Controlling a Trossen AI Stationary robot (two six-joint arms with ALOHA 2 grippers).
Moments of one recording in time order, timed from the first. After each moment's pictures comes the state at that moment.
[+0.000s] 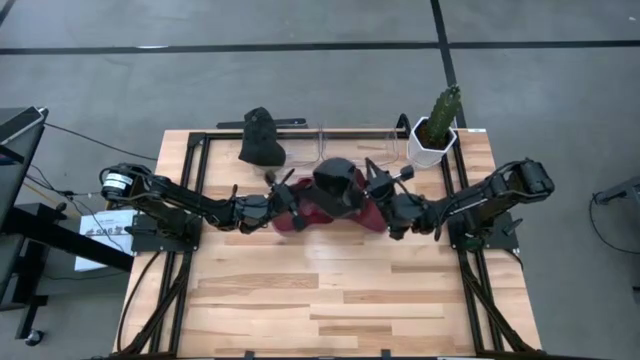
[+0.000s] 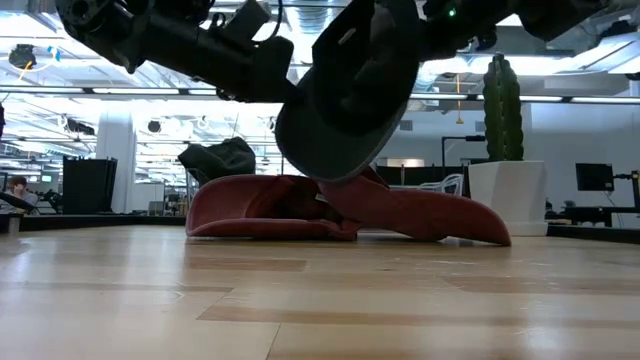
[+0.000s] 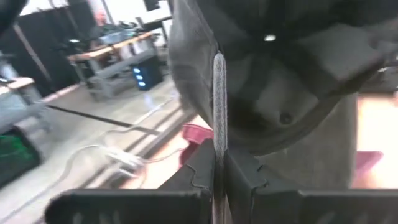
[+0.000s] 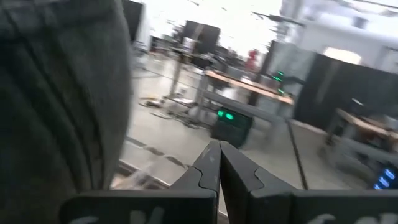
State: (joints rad) left arm -0.12 1.51 0.61 0.78 -0.74 0.18; right arm 0.20 1.50 0.74 0.92 1.33 -0.48
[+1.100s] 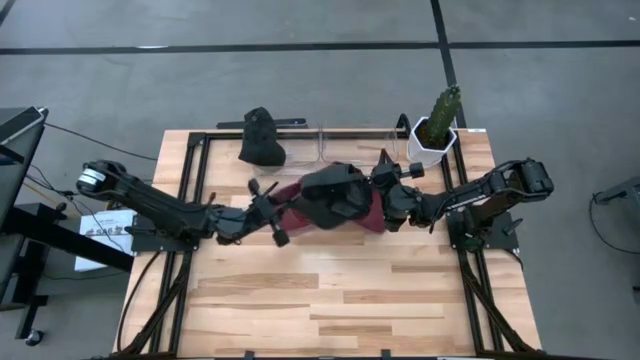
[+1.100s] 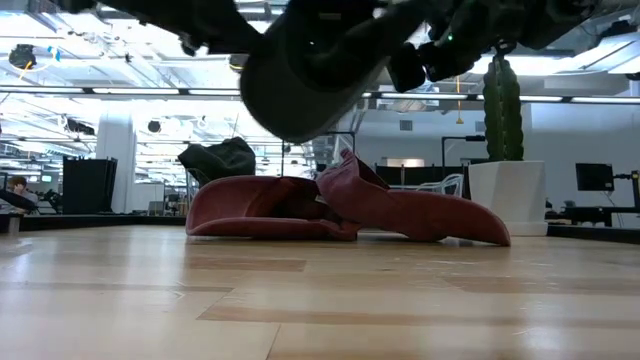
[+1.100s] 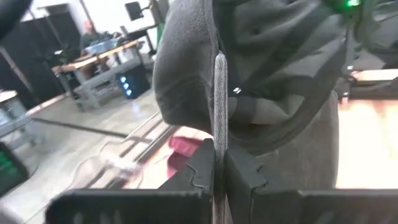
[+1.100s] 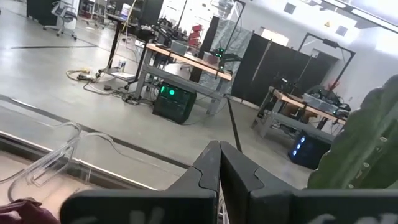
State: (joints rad) left arm -0.33 1.24 0.61 0.47 -0.87 0.15; right arm 0.11 1.50 0.73 0.86 1.57 -0.48
